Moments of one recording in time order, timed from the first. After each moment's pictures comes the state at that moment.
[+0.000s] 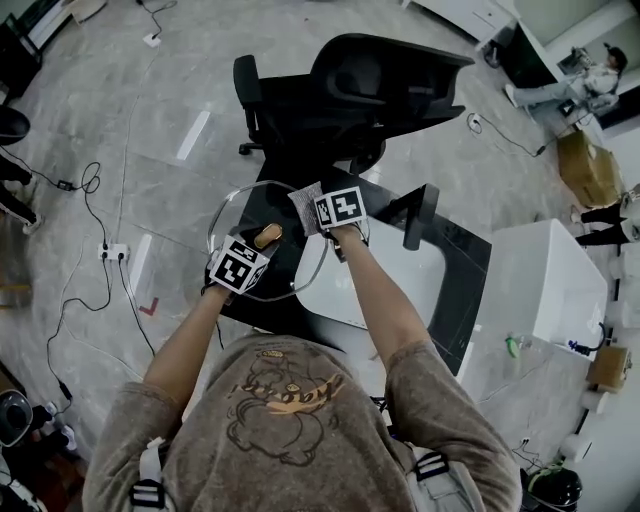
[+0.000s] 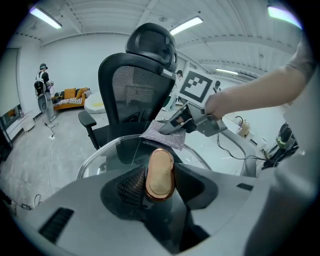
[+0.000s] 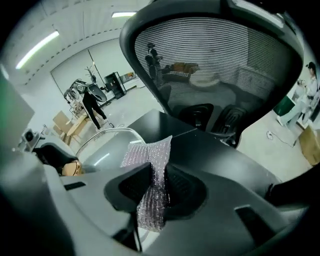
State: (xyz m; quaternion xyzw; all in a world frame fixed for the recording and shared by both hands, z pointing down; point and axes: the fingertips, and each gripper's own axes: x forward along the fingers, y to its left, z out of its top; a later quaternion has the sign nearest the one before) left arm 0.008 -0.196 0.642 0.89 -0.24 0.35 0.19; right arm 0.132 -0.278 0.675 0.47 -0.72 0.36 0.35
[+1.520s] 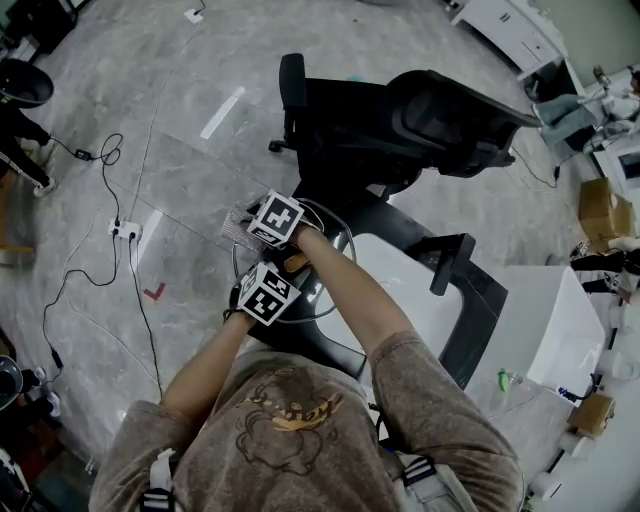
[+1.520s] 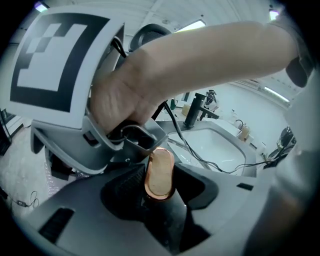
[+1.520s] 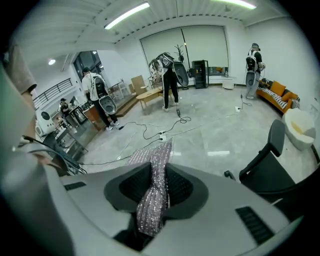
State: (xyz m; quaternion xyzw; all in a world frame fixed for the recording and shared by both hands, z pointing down) left arm 0.010 -0.196 0.649 0.89 -0.24 0.33 0.20; right arm -0.140 -0.294 0.675 0.07 -0.88 0.17 0.44
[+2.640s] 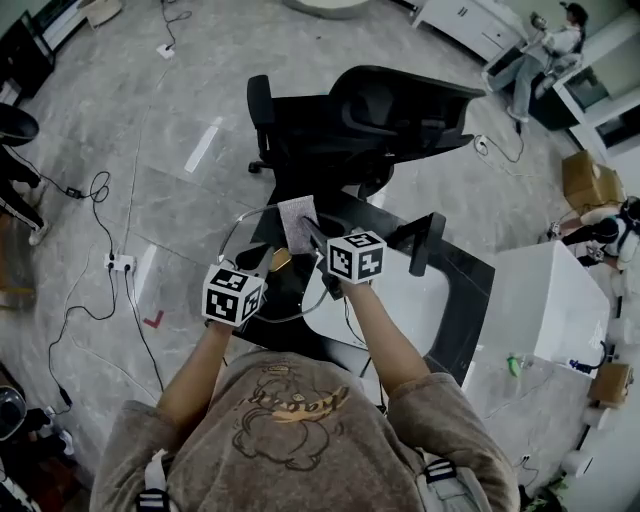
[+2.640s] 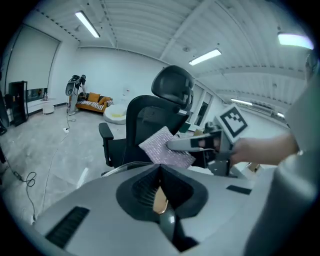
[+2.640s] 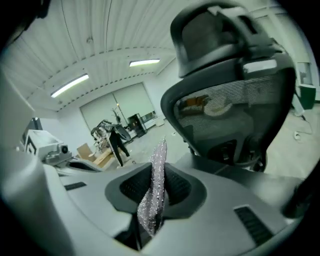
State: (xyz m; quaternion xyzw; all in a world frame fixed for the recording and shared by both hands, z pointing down) left arm -0.021 -0.217 0.550 0.89 -0.34 0.20 0.25; right arm 0.062 -0.273 0.556 0.45 -0.83 0.30 0.13
